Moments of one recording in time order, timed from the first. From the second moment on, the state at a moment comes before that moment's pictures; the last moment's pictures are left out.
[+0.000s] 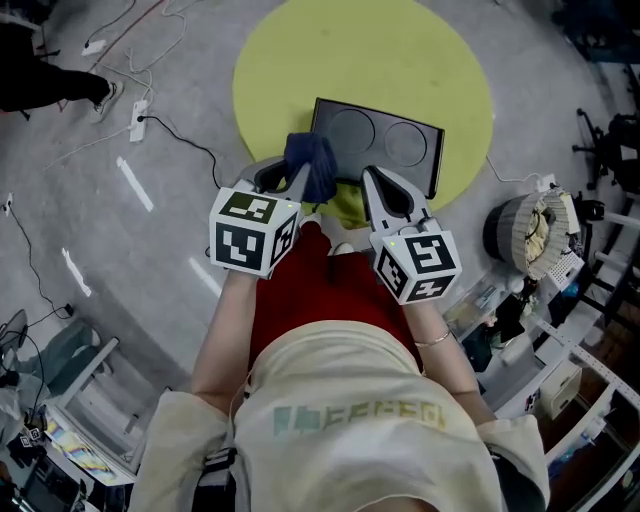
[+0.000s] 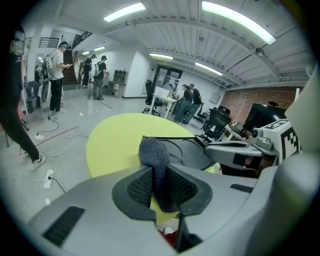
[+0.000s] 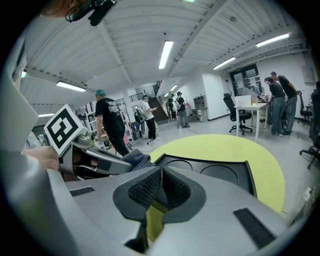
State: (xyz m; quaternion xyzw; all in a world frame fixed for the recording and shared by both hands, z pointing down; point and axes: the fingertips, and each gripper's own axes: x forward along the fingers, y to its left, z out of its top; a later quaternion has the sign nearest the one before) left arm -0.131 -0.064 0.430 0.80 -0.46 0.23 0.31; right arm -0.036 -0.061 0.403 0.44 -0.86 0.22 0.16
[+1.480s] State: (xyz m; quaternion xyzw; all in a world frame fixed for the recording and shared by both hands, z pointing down) left arm -0.031 0.124 0.333 0.80 -0.58 0.09 0.11; right arm 0.105 0.110 0.324 0.45 -0.88 0.14 0.05
